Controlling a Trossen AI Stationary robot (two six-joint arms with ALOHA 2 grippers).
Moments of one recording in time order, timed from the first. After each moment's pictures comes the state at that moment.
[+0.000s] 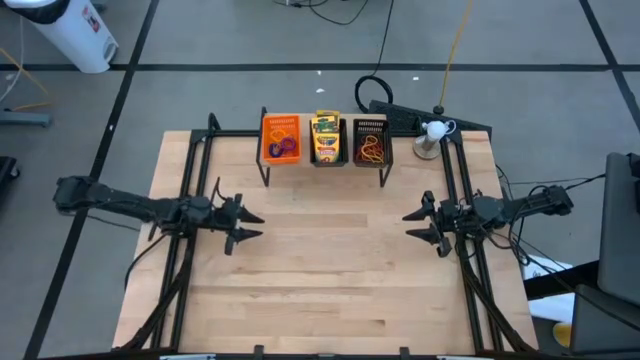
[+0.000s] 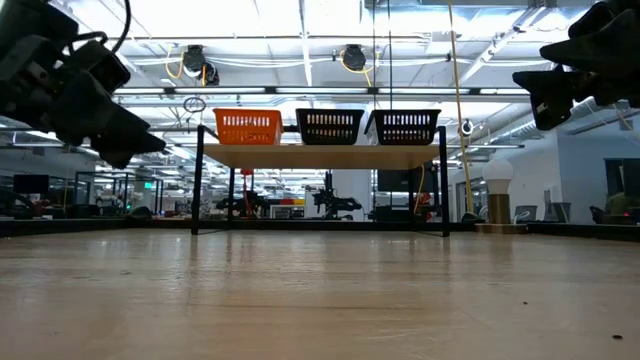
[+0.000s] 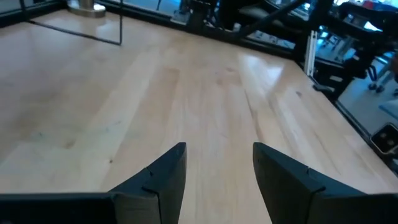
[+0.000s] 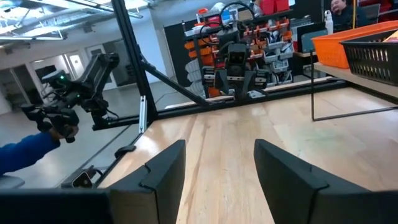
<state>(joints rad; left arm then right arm) -0.12 0.57 0.01 0.32 -0.02 -0.27 0.26 0.01 0.02 0.05 0.13 0.23</state>
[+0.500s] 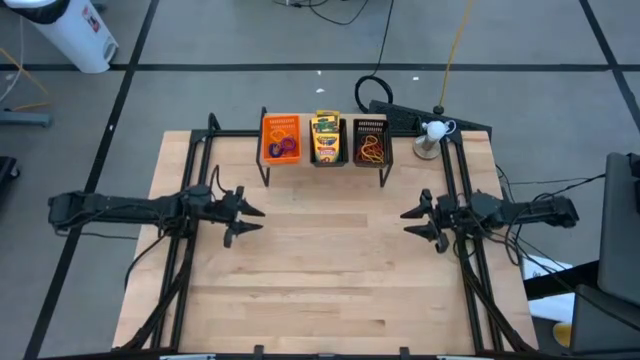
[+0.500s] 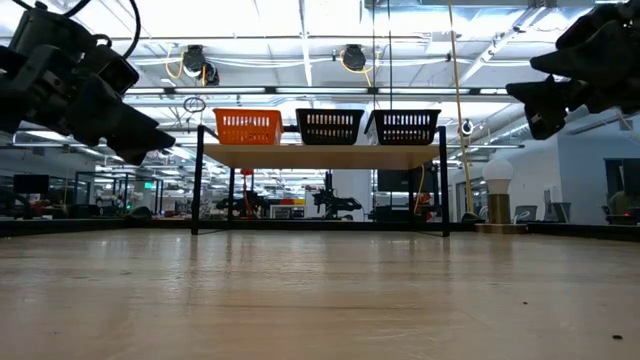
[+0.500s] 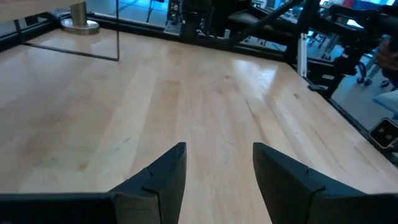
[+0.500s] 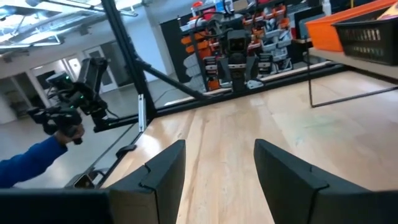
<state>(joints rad) 0.14 0.57 0.01 0.34 0.28 -0.13 0.10 0.01 0.02 0.00 -0.02 0.29</state>
